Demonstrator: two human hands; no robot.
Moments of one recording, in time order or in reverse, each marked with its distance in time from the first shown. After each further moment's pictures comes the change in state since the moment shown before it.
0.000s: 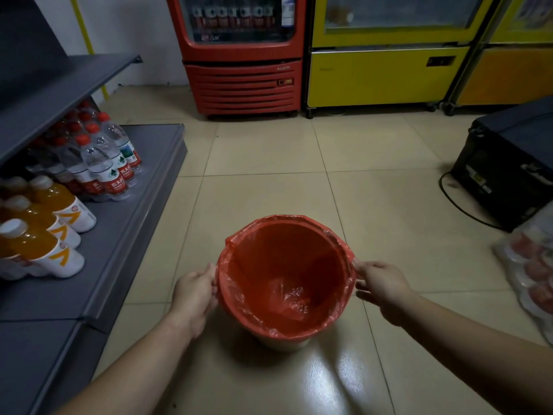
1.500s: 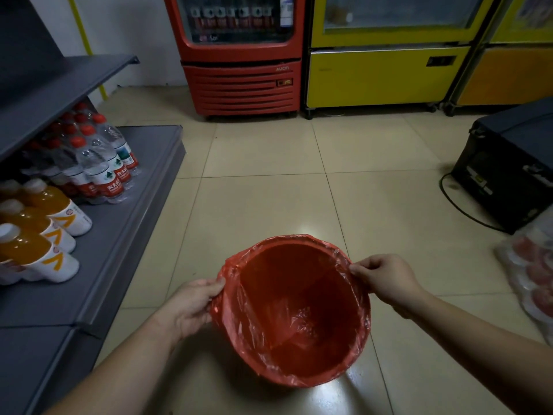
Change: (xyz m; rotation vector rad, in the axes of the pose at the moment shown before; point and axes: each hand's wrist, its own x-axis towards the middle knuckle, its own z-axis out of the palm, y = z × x) left_hand 0.022 0.002 -0.009 0.002 -0.411 -0.196; right_hand 0.017 -0.011 -0.016 -0.398 0.007 -0.290
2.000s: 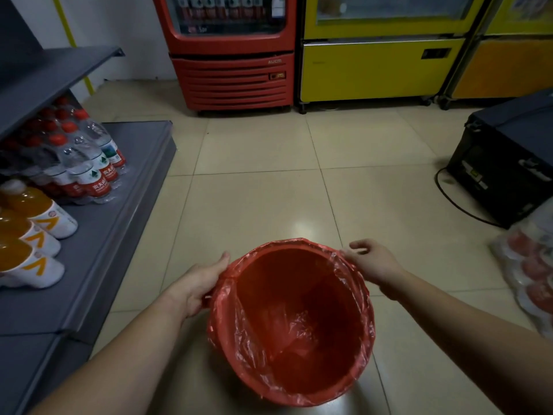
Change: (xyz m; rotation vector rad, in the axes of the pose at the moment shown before) left_hand 0.021 0.030 0.032 0.241 0.070 -0.025; right_hand 0.036 -0.008 0.004 0.053 -0.035 0.150
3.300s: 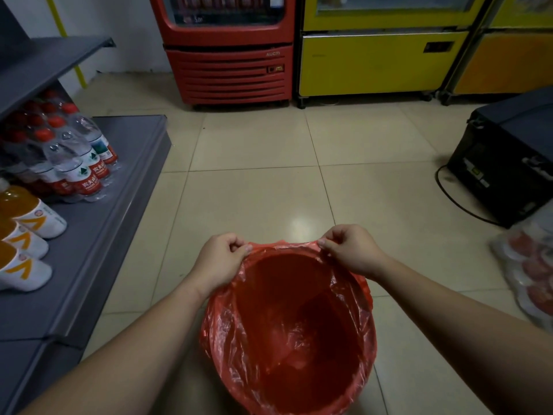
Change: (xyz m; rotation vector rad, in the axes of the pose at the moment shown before) left_hand 0.025 0.030 0.032 0.508 0.264 0.669; right_hand 0.028 -0.027 0.020 -0.281 -0.088 -0.394
